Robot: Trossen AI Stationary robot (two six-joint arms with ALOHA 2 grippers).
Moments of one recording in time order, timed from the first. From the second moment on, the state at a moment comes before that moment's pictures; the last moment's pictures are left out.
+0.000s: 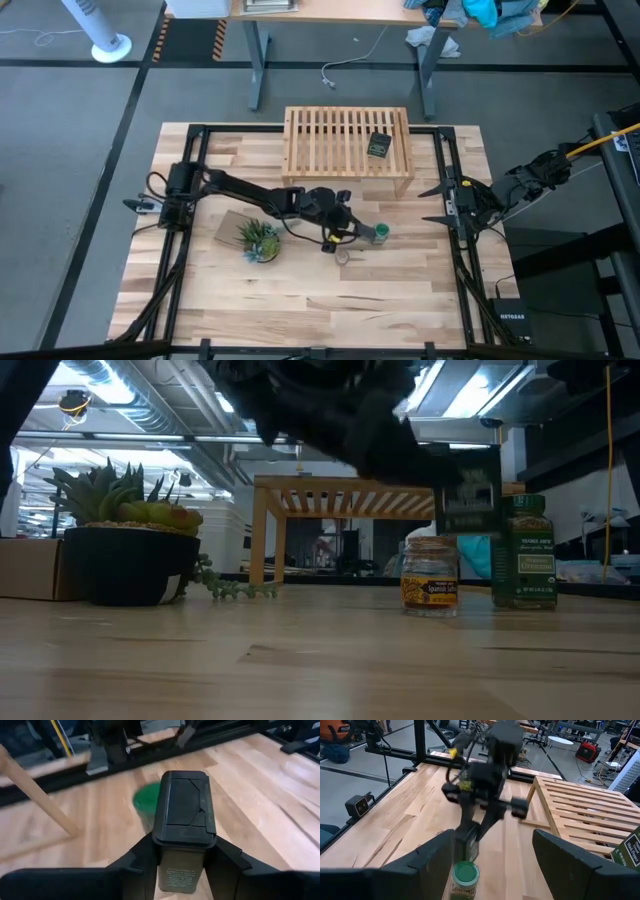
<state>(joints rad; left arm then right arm) -0.03 1.98 1.27 0.29 0.12 0.27 0.52 0.30 0.66 -0.66 0.41 -0.02</state>
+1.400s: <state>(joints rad) 0.33 1.80 1.39 0.16 0.34 0.32 0.52 0.30 0.66 -0.66 0.44 -0.02</state>
